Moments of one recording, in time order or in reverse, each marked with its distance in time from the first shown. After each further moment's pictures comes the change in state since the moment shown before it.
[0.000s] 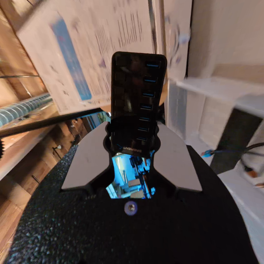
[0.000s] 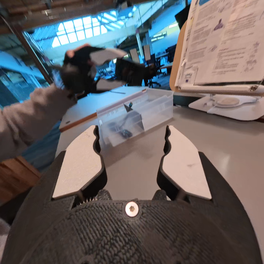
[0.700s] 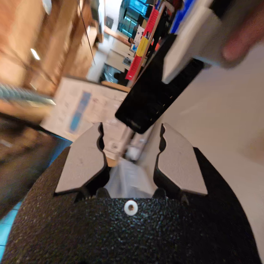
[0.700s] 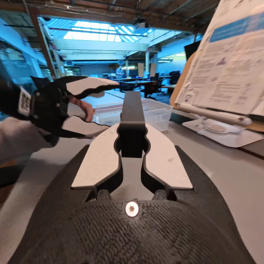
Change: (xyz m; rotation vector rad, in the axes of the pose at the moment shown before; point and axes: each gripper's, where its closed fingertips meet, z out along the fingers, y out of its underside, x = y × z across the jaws) left arm 0.044 -0.165 -0.098 0.438 -0.145 -0.605; right arm -0.009 0.006 -0.014 0.078 -0.048 -0.257
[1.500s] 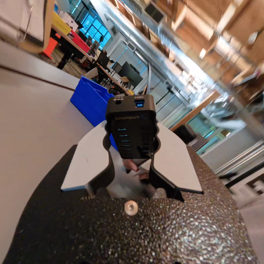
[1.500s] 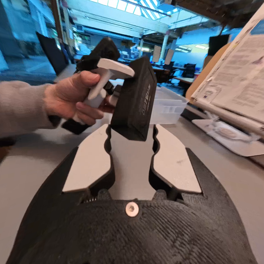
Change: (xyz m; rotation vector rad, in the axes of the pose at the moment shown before) left arm 0.012 -0.019 0.002 0.297 0.663 -1.844; right arm -0.025 0.033 0.006 -0.123 -0.112 -0.169
